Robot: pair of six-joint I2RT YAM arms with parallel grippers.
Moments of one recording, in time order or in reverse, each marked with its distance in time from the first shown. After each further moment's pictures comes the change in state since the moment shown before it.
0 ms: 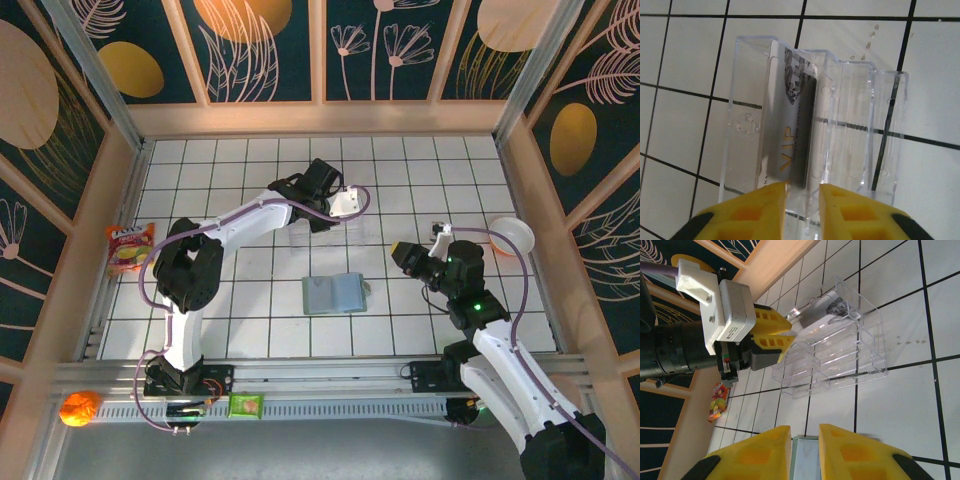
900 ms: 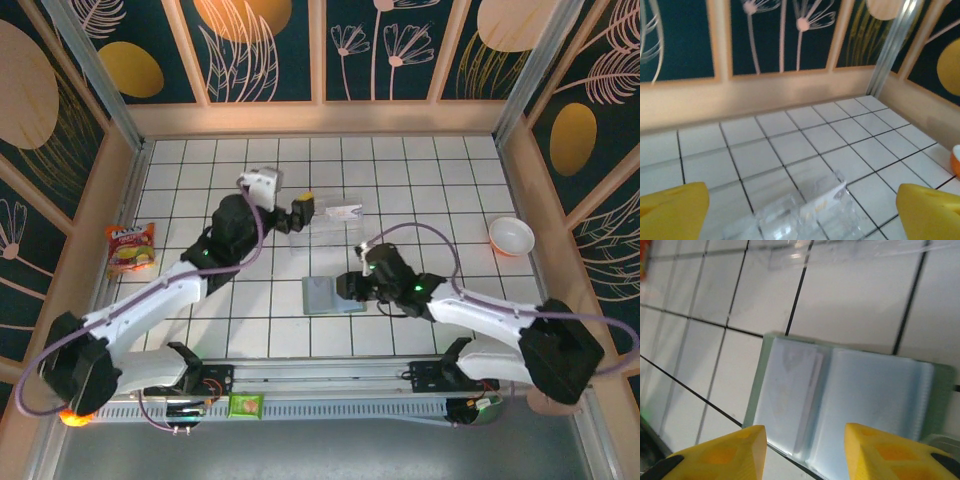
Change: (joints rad) left arm 0.033 -0.820 -0.811 0.766 -0.174 -0.943; right arm 0.570 0.563 0.169 -0.023 0.269 -0.120
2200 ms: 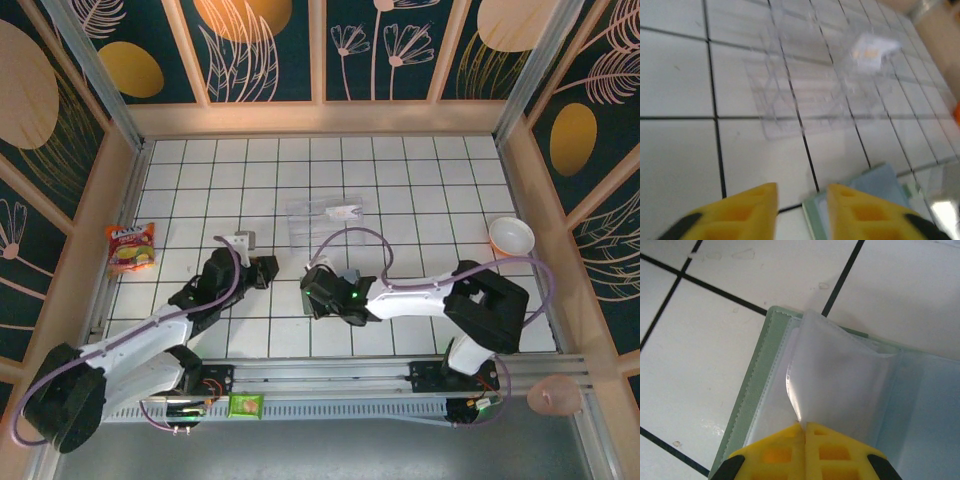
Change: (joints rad) left arm 0.047 -0.166 -0.457 -0.047 0.170 -0.401; right arm 0.282 0.394 0.253 -0.069 0.385 -0.066
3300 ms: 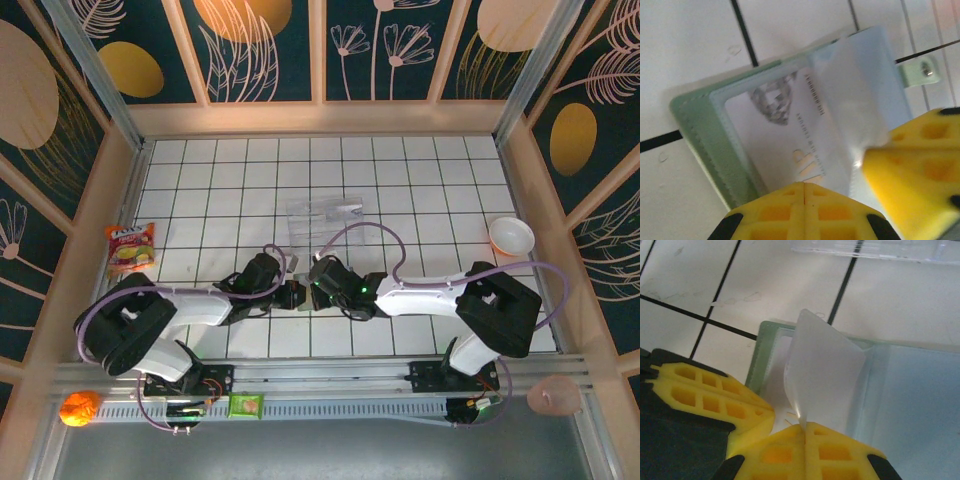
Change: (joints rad) left arm -0.138 0.477 0.067 0.158 0.262 -0.056; right arm -0.053 -0.051 -0.025 0.055 -0.061 0.090
